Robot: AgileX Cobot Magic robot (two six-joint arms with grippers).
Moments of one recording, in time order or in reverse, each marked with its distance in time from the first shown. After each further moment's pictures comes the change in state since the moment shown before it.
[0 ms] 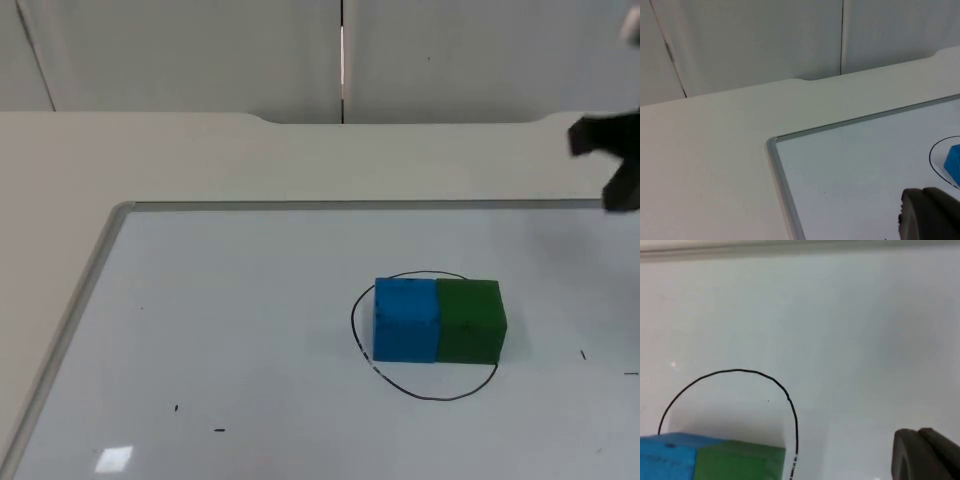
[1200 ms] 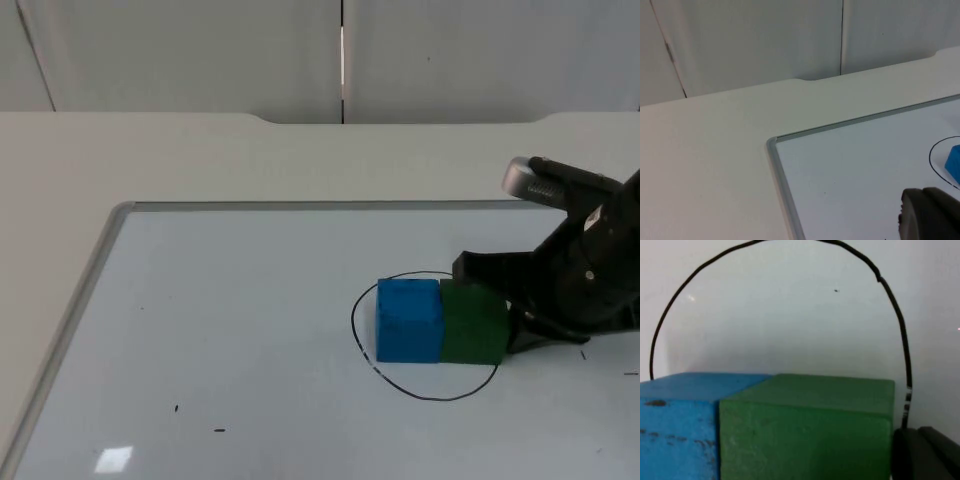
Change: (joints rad) right arm 0.169 0.345 0.013 0.306 -0.118 0.010; left arm 0.000 0.000 0.000 0.000 0.000 0.000
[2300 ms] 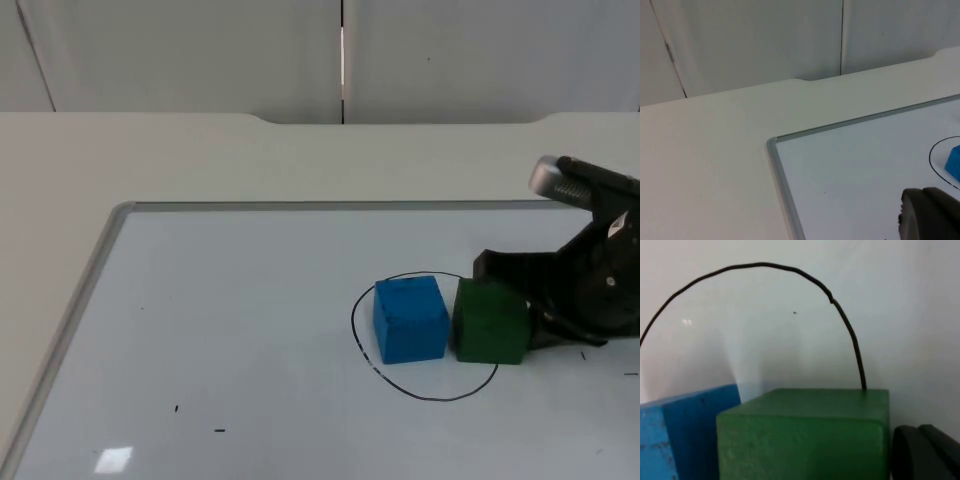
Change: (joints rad) right arm -0.022 -0.012 0.070 0.000 -0.088 0.015; left arm 0.000 0.000 0.000 0.000 0.000 0.000
